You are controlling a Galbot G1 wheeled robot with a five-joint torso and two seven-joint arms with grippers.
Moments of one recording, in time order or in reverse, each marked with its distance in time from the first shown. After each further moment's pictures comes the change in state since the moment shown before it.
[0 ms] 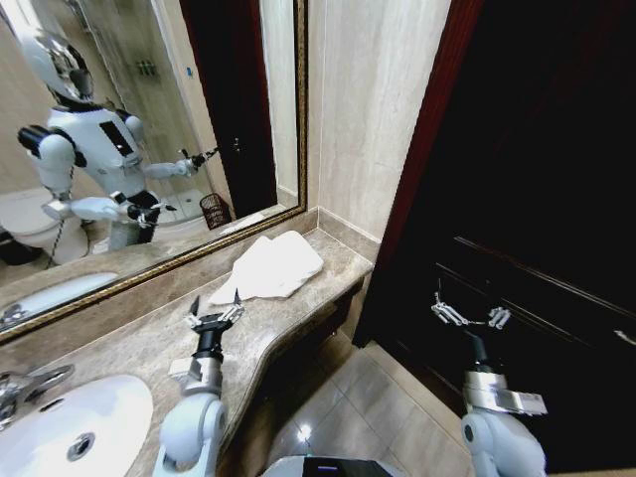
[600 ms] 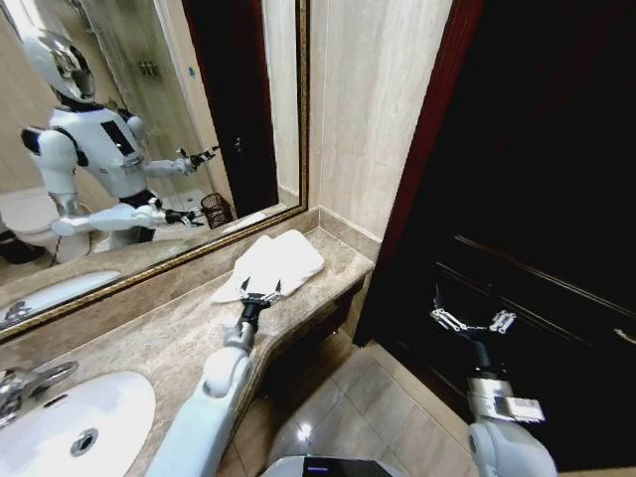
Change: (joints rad) left arm -0.351 0.144 0.291 0.298 -0.084 0.135 -0.091; right arm -0.056 0.013 0.009 0.054 -0.144 -0.030 0.059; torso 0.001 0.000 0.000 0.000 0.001
